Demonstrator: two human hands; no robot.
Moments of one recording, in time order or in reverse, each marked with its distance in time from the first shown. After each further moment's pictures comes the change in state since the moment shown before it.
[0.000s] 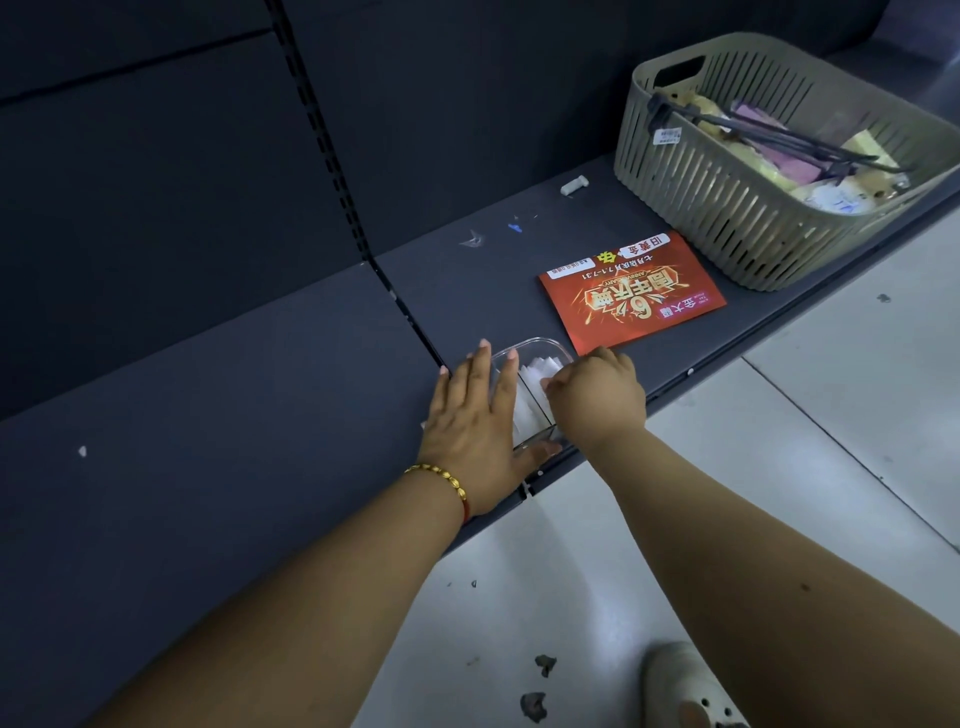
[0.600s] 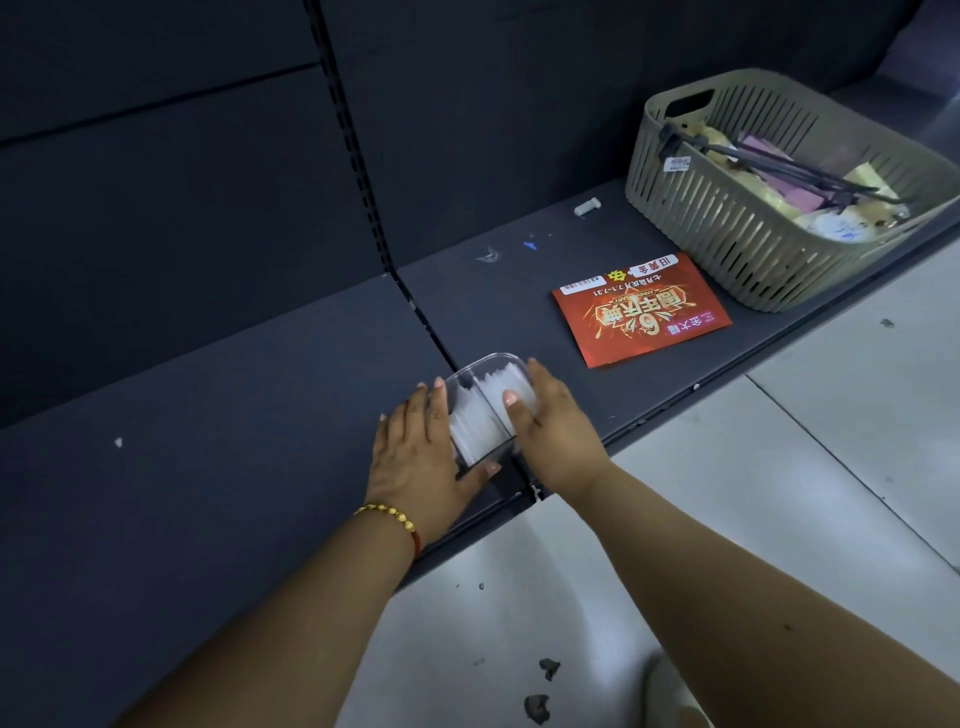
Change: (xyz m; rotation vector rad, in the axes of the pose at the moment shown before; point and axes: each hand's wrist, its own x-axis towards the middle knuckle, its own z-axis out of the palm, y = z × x) left_hand -0.042 -0.048 0.012 -0.105 0.139 -0.203; right_hand -0.047 -0.027 0.007 0.486 -0.163 -0.224
